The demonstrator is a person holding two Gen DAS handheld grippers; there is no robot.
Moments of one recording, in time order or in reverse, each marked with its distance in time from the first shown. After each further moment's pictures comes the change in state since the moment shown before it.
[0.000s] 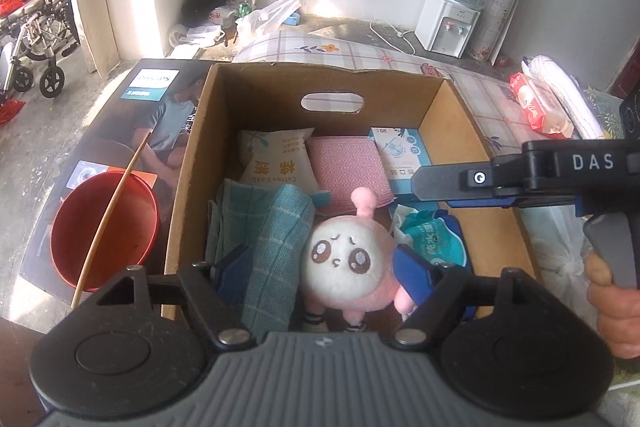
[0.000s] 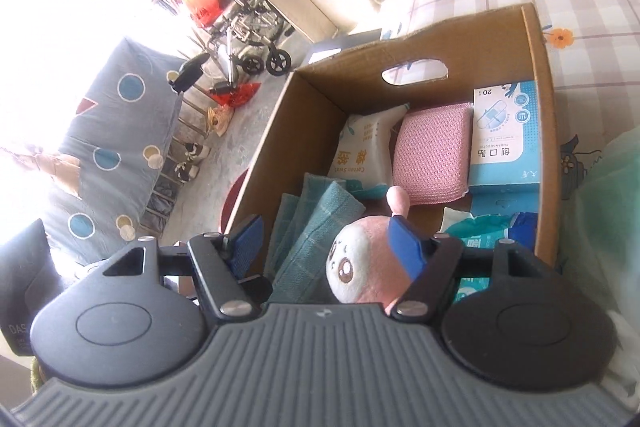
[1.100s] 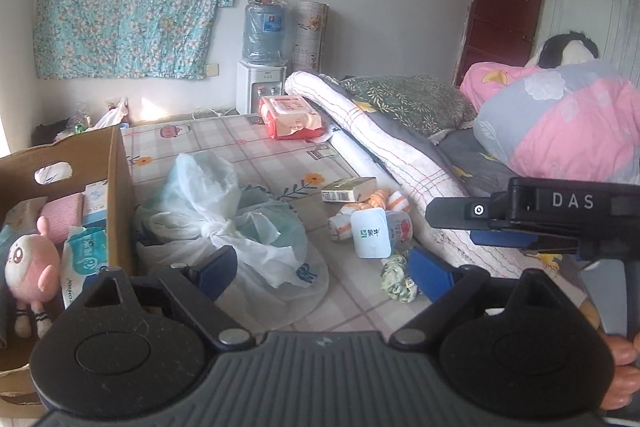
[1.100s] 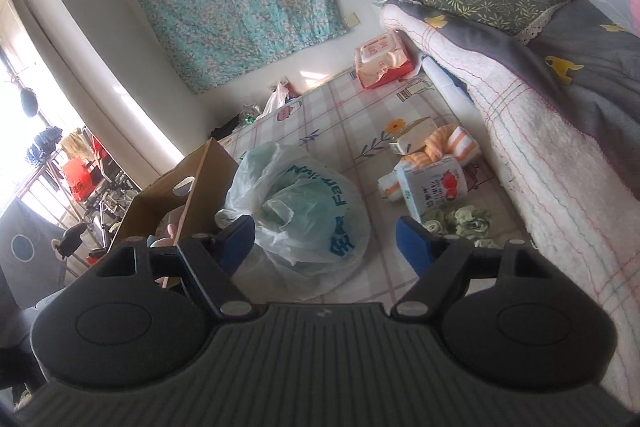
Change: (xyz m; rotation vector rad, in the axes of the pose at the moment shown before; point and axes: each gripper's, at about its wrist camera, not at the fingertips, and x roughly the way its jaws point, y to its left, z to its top) left arm -0.029 -0.290 -0.152 0.345 -0.304 -0.316; right arm -0.311 -0.135 -0.264 0.191 -0.576 -0.452
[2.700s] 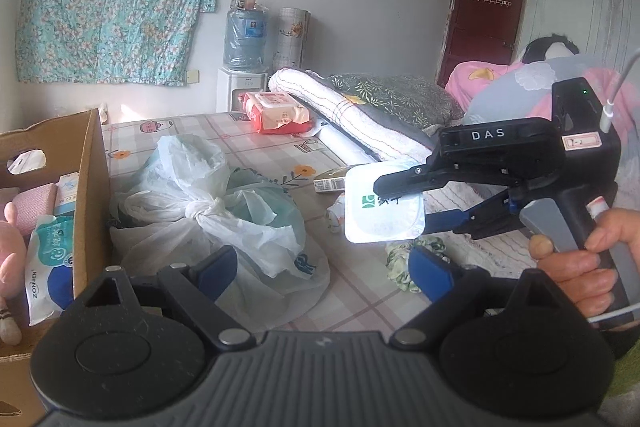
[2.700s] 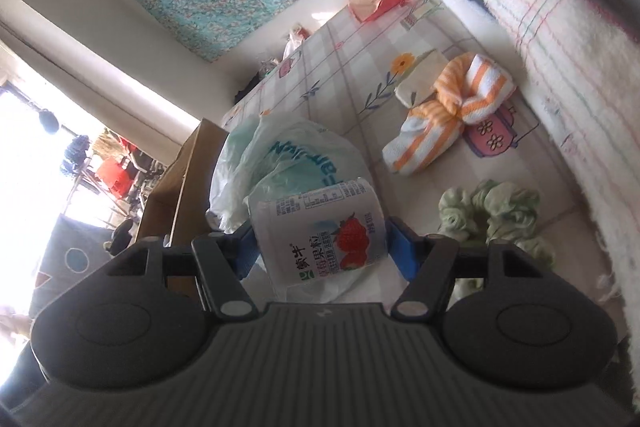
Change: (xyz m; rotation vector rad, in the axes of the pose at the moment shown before) left arm 0.027 0.022 -0.041 0.014 -0.039 -0.059; right arm 0.115 -0.055 0.021 0.214 0.248 0.186
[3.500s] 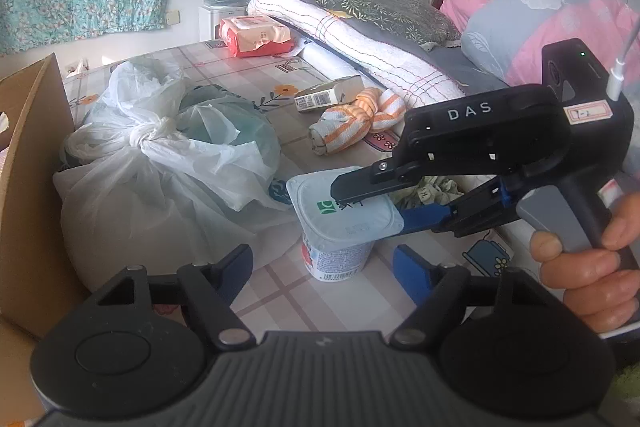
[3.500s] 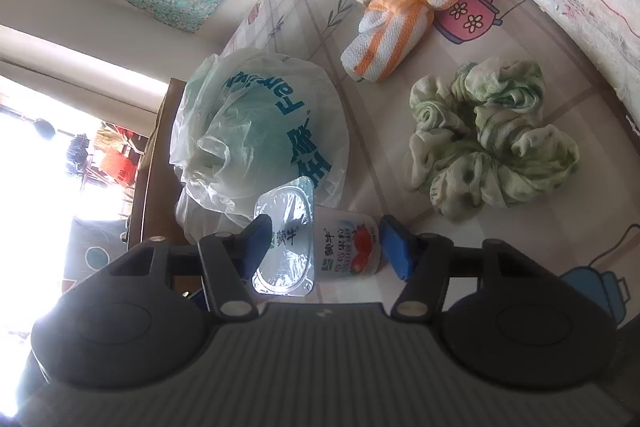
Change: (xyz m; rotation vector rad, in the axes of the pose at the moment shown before) left arm 0.056 -0.015 -0.020 0.048 0.216 -0.026; right arm 0.033 -0.033 -0.030 0.129 0.110 -0.001
